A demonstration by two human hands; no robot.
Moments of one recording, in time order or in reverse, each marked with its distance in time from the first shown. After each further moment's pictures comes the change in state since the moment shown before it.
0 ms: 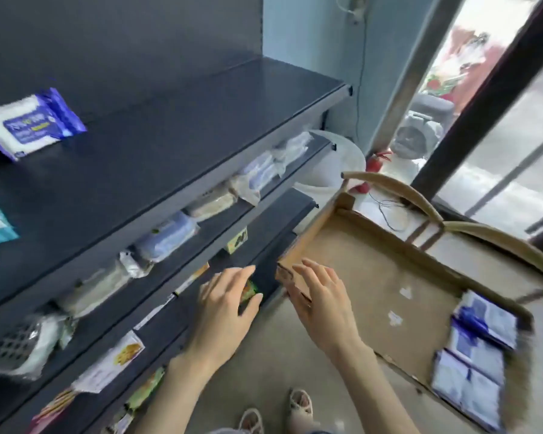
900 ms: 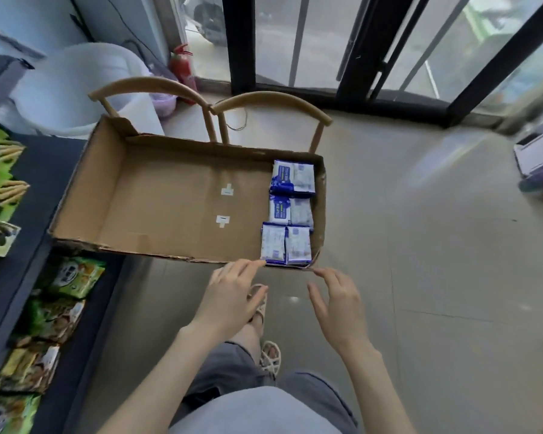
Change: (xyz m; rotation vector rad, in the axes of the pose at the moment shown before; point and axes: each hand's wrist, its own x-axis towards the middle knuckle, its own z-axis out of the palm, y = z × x) left_hand -0.102 0.353 0.294 -0.016 -0.712 0.427; right_hand -0.360 0.304 -0.191 -0.007 0.142 0.882
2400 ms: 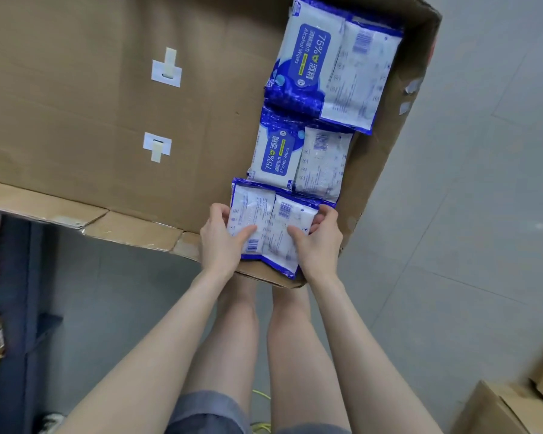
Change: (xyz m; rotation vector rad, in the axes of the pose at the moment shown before) left_hand 0.277 -0.138 0.279 -0.449 0.008 -1.050; right_hand 0.272 0.196 0.251 0.260 -0.457 0.733
